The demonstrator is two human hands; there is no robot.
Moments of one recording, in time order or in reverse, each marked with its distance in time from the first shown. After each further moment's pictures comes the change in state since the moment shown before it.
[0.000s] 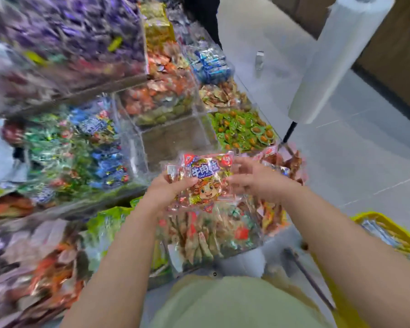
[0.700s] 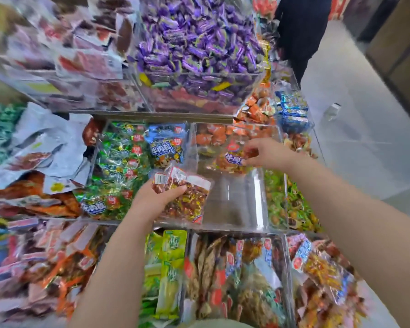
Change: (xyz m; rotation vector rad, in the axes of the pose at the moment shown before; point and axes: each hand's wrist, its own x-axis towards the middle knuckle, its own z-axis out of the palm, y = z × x) left_hand 0.054 0.025 -0.138 -0.294 0.356 0.026; right_hand 0.221 -0.179 0.045 -1.194 -0.090 -0.439
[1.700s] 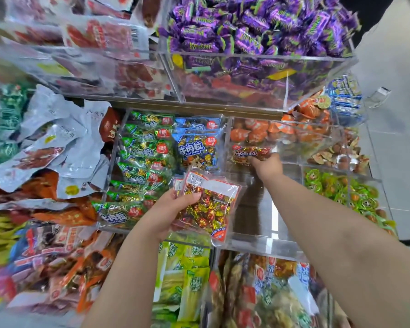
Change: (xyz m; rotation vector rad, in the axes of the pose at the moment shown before) left_hand 0.051 -0.022 -0.033 -0.166 -0.270 -0.200; right_hand 0.124 0.018 0.147 0.718 0.340 0.687
